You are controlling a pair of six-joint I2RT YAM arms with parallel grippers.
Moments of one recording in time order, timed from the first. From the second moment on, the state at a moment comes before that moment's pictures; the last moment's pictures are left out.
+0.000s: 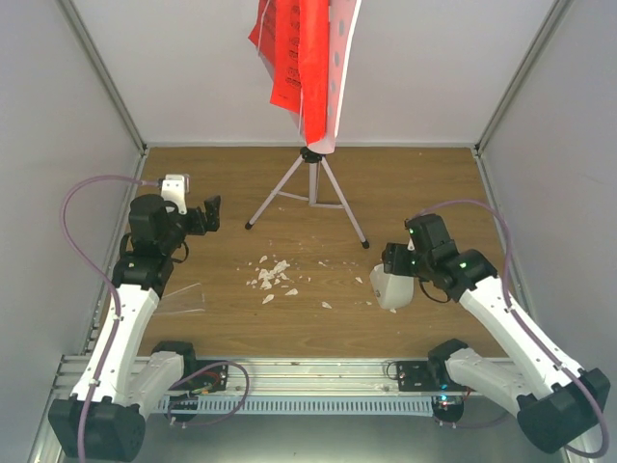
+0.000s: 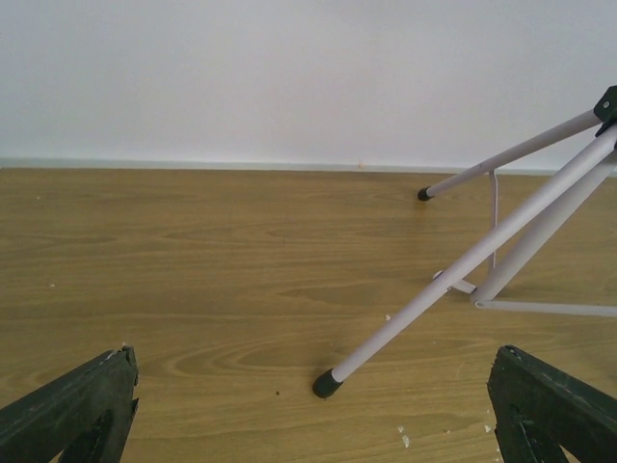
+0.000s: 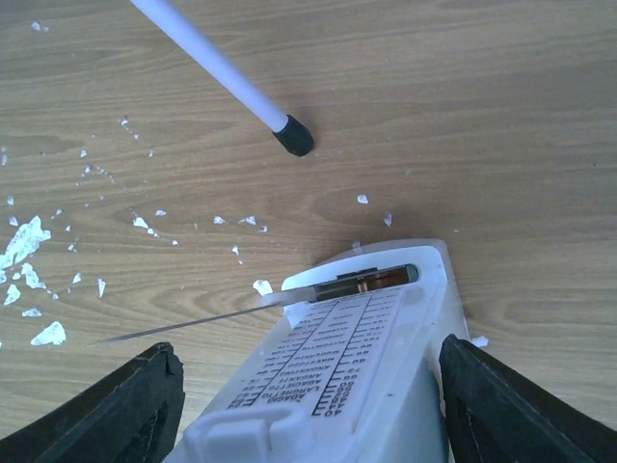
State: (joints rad) left arm -0.03 0.89 0.83 -0.30 0.14 -0.11; right arm 0.45 0.95 0.87 -0.85 0.05 0.49
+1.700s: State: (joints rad) left arm -0.09 0.87 0.77 -0.24 0.26 -0.04; right arm 0.93 1.32 1.10 -0.63 -0.26 -0.16
